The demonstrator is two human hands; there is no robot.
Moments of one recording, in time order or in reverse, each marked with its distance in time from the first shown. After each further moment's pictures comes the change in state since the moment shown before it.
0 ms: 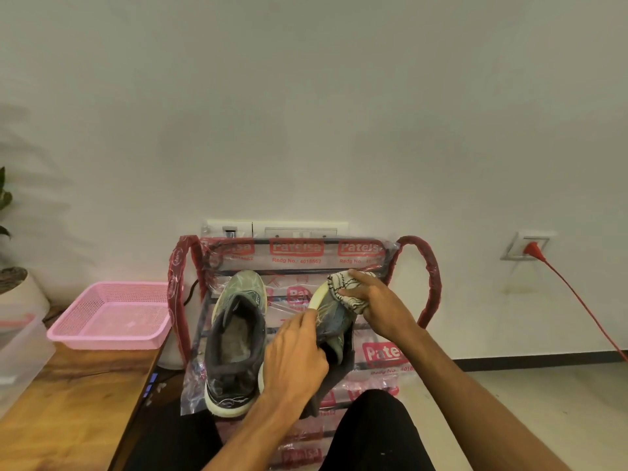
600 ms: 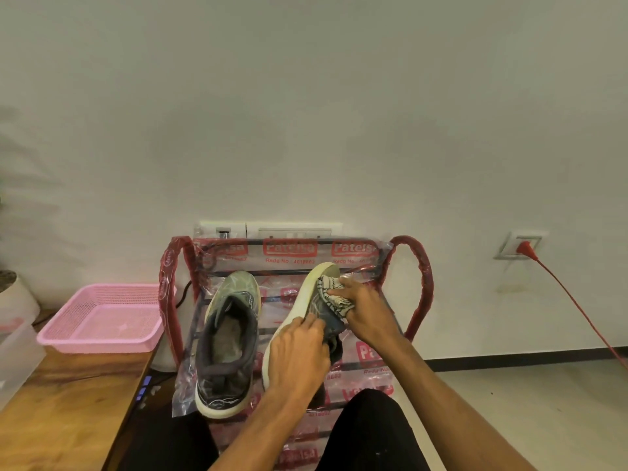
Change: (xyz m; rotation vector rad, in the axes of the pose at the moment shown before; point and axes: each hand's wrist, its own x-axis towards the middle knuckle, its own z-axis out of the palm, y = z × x) left_hand 0.007 0.016 0.007 0.161 0.010 0.108; right_hand -0.005 -0.020 0.008 0.161 0.057 0.124
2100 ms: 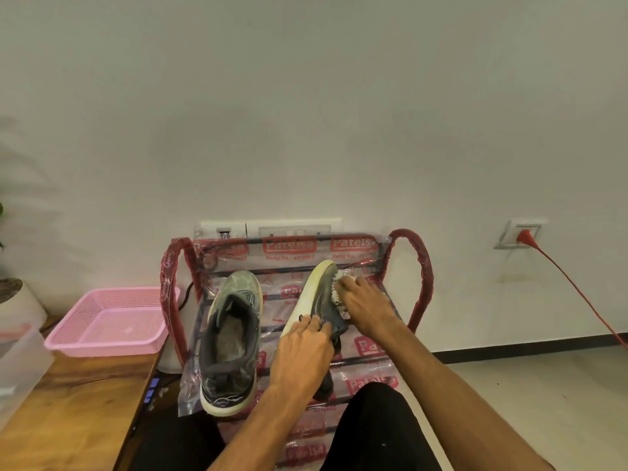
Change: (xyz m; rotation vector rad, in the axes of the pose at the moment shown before) left_hand 0.001 -0.015 0.019 0.118 -0.094 0.208; right_hand 0.013 0.016 0.015 -0.628 -0.121 -0.212
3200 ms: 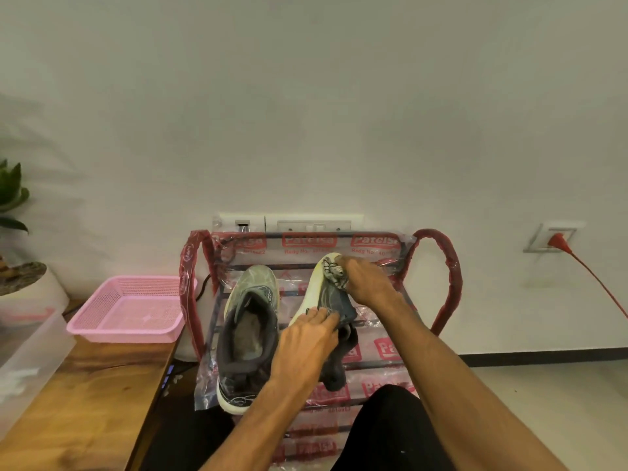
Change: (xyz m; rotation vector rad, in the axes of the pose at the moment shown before) left_hand 0.006 -0.032 0.004 -0.074 0.081 0.010; right_hand 0.053 -0.016 -0.026 0.306 0.010 0.151
